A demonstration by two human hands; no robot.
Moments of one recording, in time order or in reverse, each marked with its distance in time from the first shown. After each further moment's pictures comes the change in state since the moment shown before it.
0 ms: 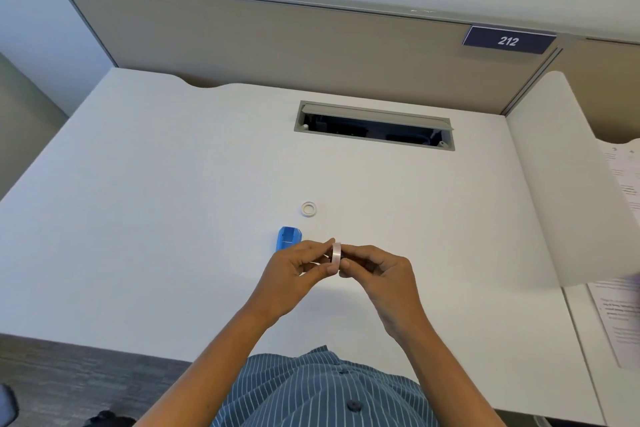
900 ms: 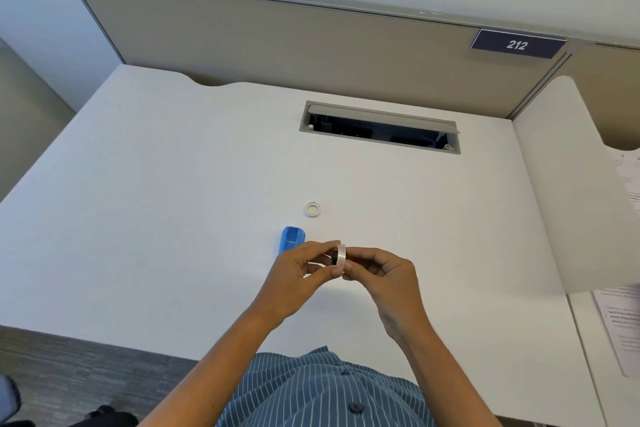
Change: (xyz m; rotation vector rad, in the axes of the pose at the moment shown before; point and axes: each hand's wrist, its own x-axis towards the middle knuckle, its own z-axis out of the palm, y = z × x) left_hand 0.002 -0.008 0.003 -0.054 0.017 -0.002; right_hand 0.003 0.004 0.001 0.041 0.023 0.053
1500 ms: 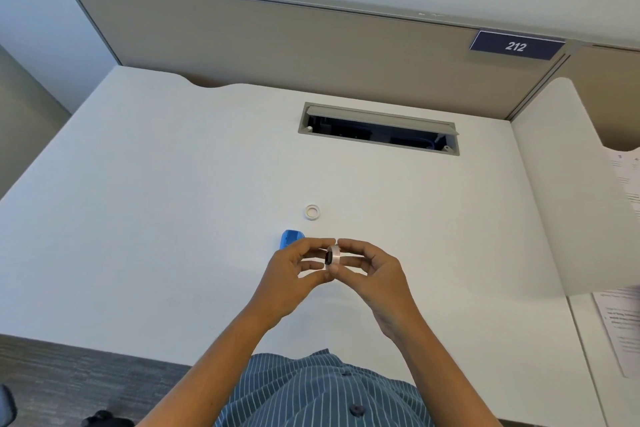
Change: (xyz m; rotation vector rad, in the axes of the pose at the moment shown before) left_hand 0.009 -0.008 -0.008 -0.059 0.042 -0.022; right_hand 0.010 -0.004 0.014 -0.085 -0.042 0.061
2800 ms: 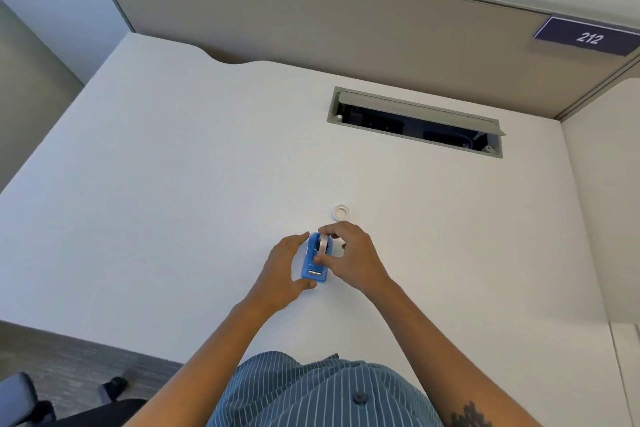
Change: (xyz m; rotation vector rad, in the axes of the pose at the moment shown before) left_hand 0.045 -0.093 -0.069 0.406 -0.040 -0.185; right_hand 0.120 0.041 0.076 -0.713 -0.154 -0.129
